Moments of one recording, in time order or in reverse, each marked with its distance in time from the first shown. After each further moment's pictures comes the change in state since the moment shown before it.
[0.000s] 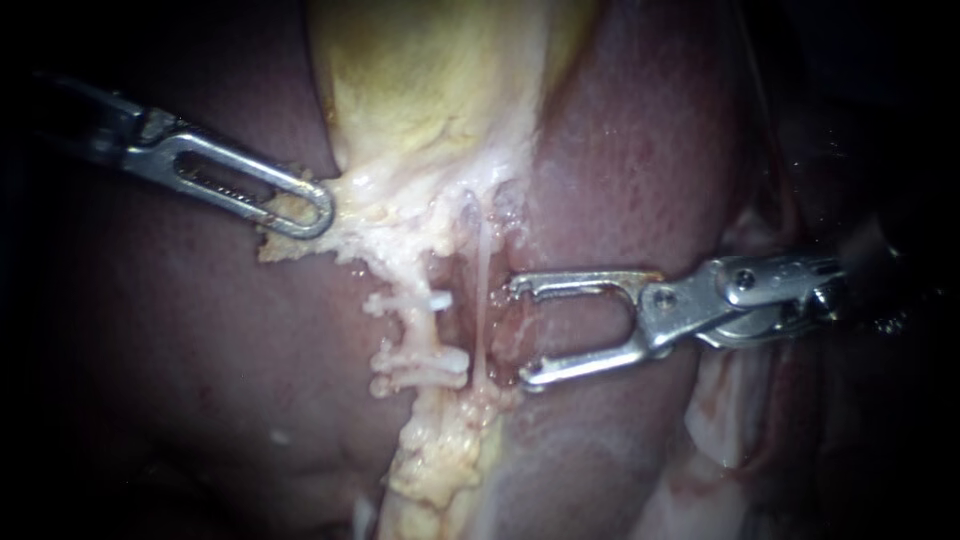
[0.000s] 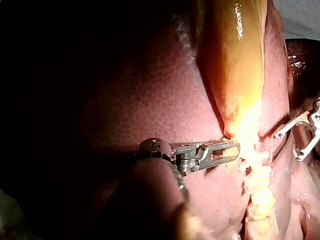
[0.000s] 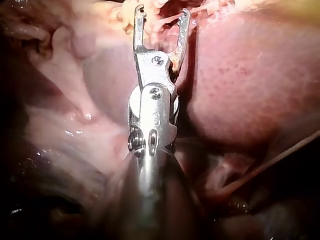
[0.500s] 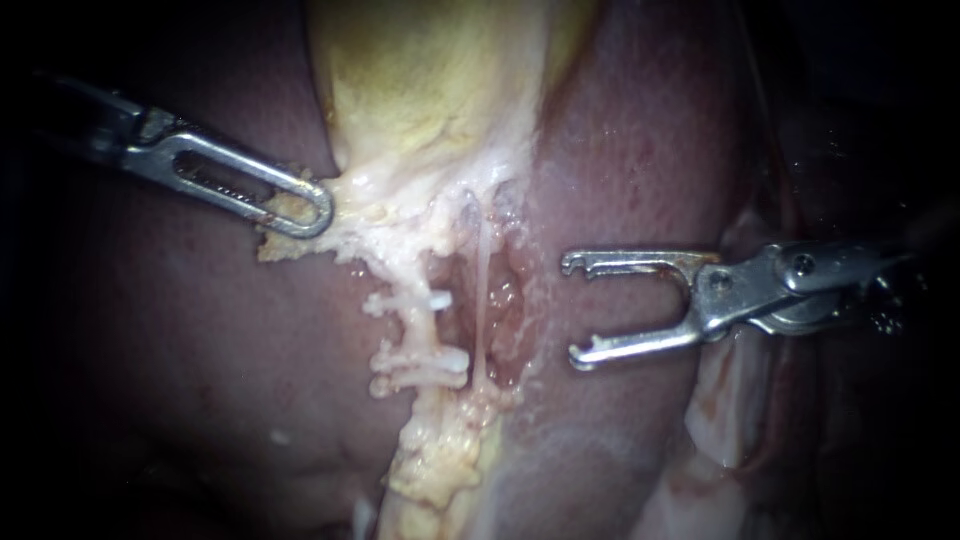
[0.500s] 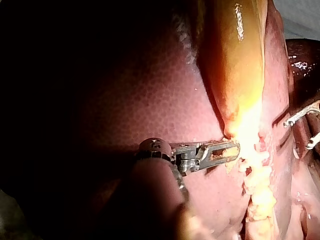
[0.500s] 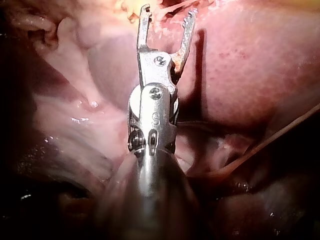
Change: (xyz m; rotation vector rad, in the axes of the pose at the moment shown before) right arm 0.002 -0.001 -0.003 -0.060 -0.018 0.016; left arm 0.000 0.000 0.000 0.000 0.000 0.000
